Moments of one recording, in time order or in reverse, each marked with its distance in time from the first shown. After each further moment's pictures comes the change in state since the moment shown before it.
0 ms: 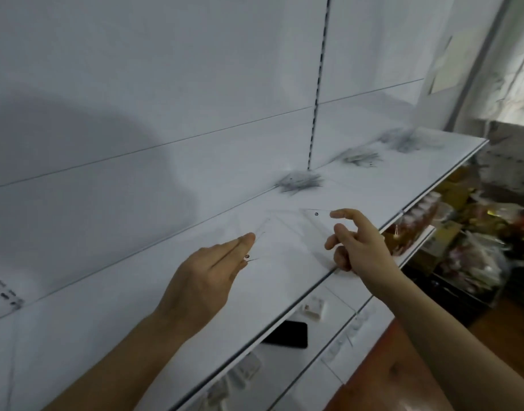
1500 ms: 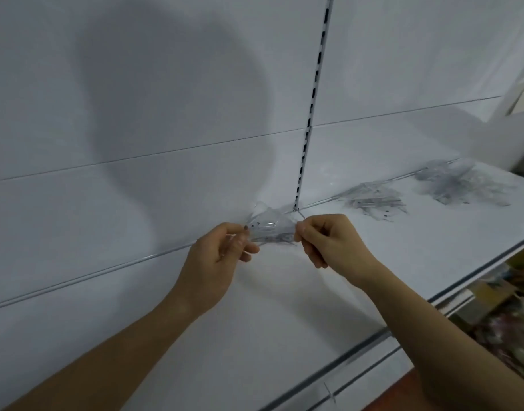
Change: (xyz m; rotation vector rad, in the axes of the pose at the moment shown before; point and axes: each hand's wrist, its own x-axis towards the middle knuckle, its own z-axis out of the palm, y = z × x) left_hand 0.176 -0.022 0.178 -0.645 0.018 -0.979; right_hand 0.255 -0.001 -0.067 -0.196 -0.430 -0.196
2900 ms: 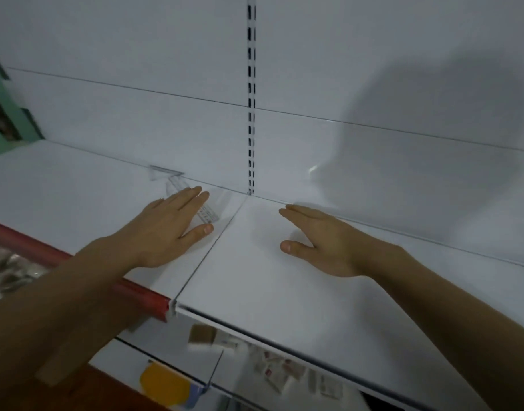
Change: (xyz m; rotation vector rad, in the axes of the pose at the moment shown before) left_hand -0.328 -0.044 -0.391 1.226 0.131 -0.489; right_hand -0.056 -0.154 0.371 -0.763 -0.942 -0.779
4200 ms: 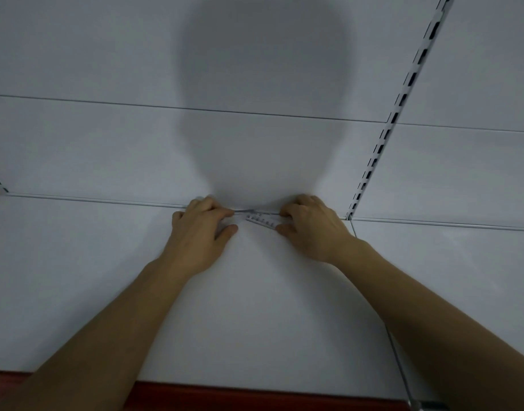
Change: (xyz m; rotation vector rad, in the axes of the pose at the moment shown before) left_hand 0.110 -0.231 0.042 -0.363 0.307 0.140; right_hand 0.269 -0.141 0.057 -0.132 0.255 0.474
